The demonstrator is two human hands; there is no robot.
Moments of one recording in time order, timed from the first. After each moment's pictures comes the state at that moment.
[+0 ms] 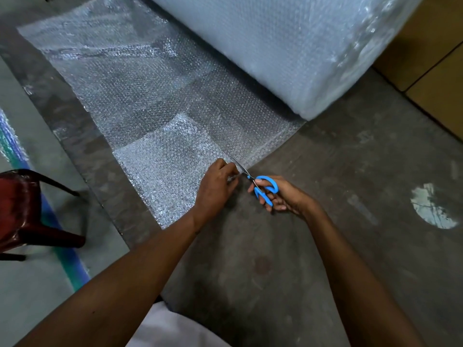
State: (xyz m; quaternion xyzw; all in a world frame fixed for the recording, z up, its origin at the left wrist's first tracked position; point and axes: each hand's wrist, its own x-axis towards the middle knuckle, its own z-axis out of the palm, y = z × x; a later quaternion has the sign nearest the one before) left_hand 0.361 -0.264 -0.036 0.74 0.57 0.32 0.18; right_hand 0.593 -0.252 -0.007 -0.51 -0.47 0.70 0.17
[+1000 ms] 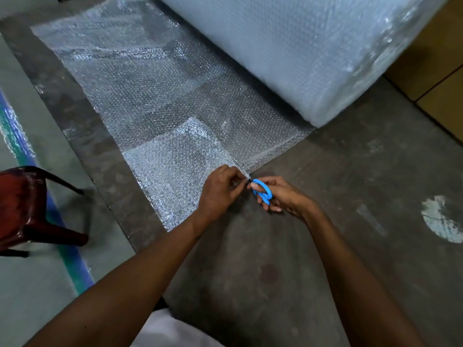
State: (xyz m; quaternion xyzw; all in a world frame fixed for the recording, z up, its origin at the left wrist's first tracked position) left_hand 0.349 -0.262 -0.029 0.70 0.56 0.38 0.22; right_hand 0.563 -0.239 -0.016 -0.51 -0.50 0.67 0.21
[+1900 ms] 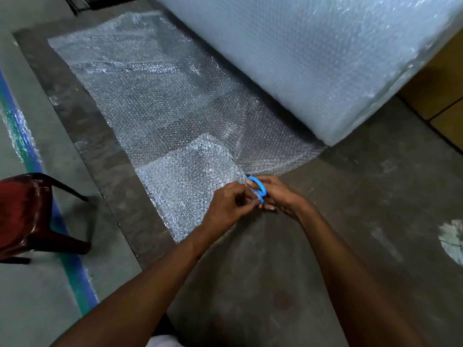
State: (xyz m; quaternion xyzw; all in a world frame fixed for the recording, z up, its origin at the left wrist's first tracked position) left_hand 0.328 -0.253 -0.029 0.70 0.52 0.40 0.28; right_hand 0.516 -0.185 -0.014 -0.47 -0.52 0.68 0.21
